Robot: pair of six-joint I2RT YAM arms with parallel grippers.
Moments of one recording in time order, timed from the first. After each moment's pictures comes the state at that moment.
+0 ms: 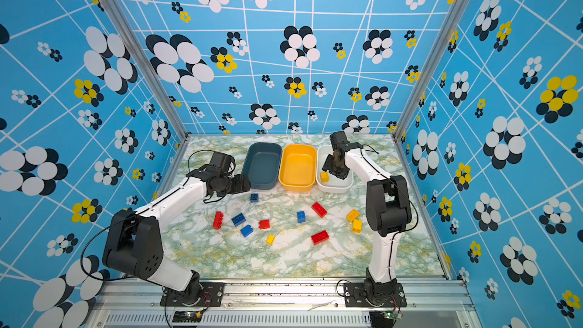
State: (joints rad) left arm -0.28 1.55 1.08 -0.58 0.10 -0.42; right arm 0.23 1.96 1.58 -0.80 -0.01 0.60
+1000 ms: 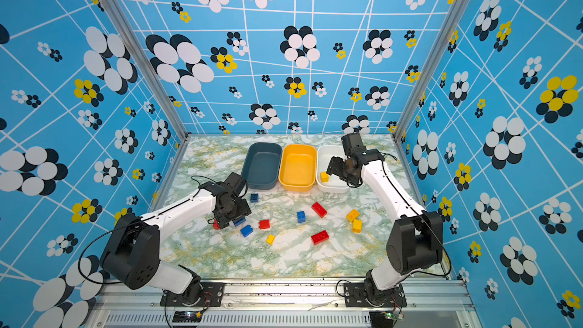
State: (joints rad) left arm -0.45 1.51 0.94 -0.84 -0.02 -0.98; right arm 0.23 1.58 1.40 -0.88 -0.06 0.56
